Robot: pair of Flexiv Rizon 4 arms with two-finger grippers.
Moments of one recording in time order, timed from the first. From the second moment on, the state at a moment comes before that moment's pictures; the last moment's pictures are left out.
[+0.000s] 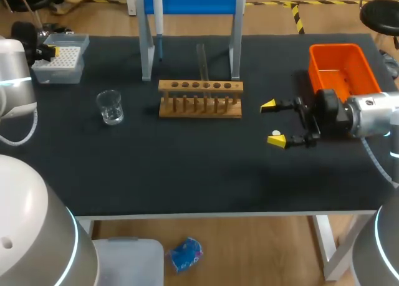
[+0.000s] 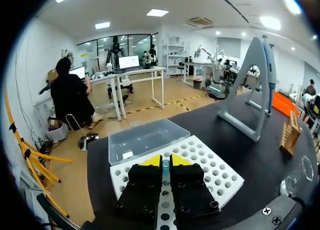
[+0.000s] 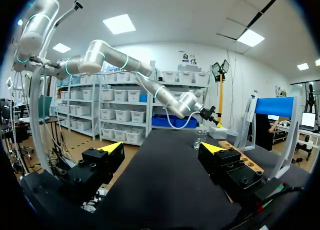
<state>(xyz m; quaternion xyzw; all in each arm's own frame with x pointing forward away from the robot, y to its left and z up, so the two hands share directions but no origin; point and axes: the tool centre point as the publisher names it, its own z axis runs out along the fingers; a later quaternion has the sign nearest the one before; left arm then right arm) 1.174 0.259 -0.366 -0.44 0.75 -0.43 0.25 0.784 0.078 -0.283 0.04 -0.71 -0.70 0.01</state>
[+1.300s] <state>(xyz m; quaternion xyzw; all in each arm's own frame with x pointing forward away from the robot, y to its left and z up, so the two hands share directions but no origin) 1.153 0.240 -0.274 -0.39 0.77 -0.40 0.30 0.784 0.078 -0.283 0.04 -0.71 -0.70 0.01</state>
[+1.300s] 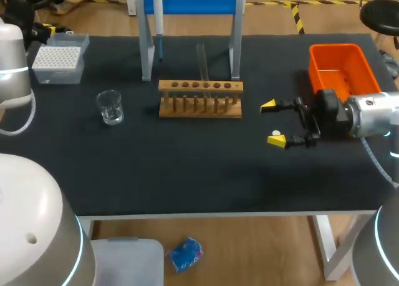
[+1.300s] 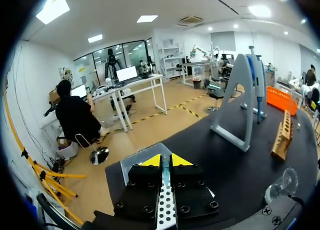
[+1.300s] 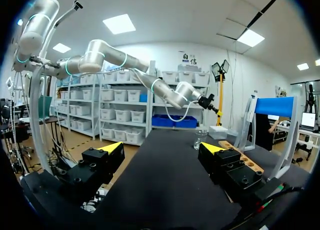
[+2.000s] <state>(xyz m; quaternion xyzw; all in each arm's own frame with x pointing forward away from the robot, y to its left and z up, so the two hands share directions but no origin) 1.010 0.079 -0.208 -0.21 0.84 -0.47 0.18 0.784 0.078 -0.283 0.04 -0.71 -0.70 0.01</state>
